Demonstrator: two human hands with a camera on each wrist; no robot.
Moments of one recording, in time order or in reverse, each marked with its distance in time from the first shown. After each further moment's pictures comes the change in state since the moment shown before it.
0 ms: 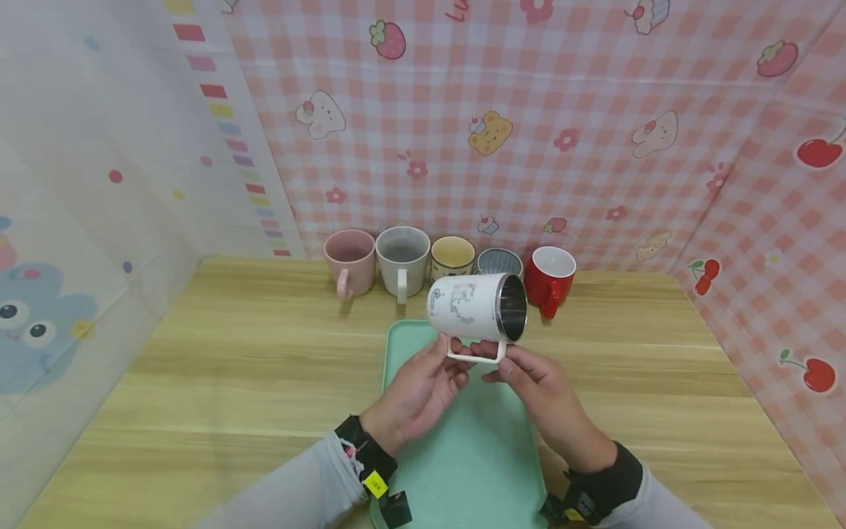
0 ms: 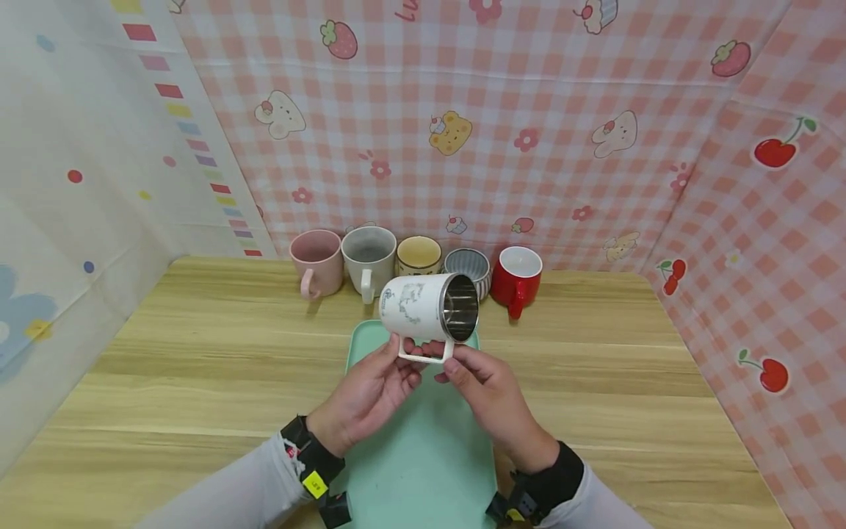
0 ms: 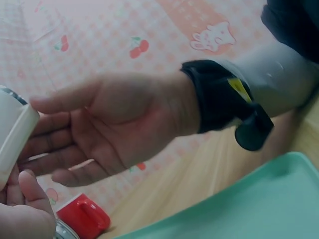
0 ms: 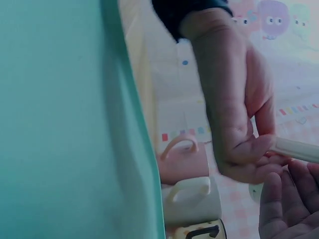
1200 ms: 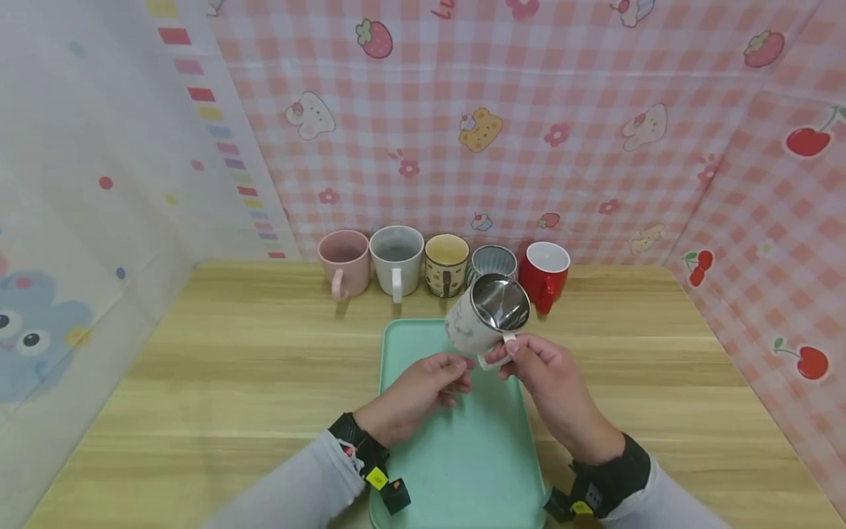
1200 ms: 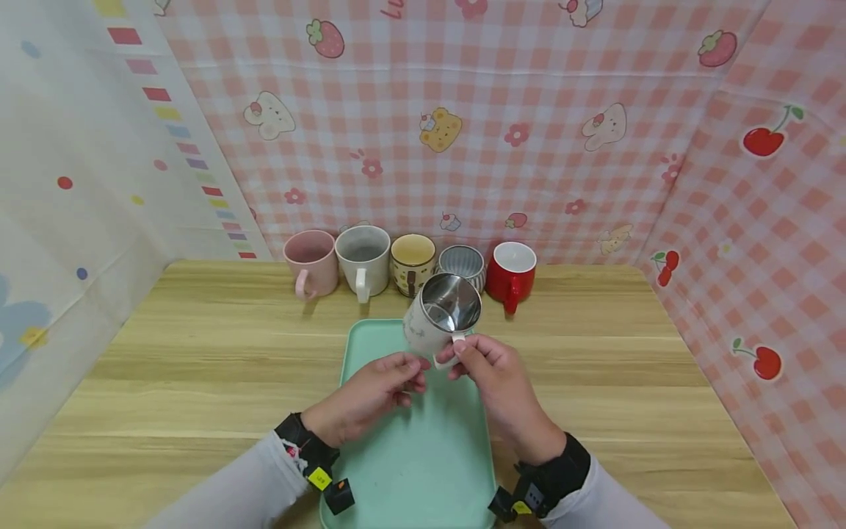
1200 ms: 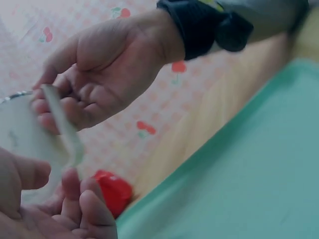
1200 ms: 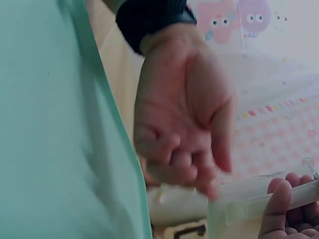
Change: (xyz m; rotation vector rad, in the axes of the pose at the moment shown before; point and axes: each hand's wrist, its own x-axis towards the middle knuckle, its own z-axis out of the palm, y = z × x) left_hand 0.010 -0.012 -0.016 0.510 -0.001 -0.111; right_hand 0.002 -0.012 -0.009 0.096 0.177 0.179
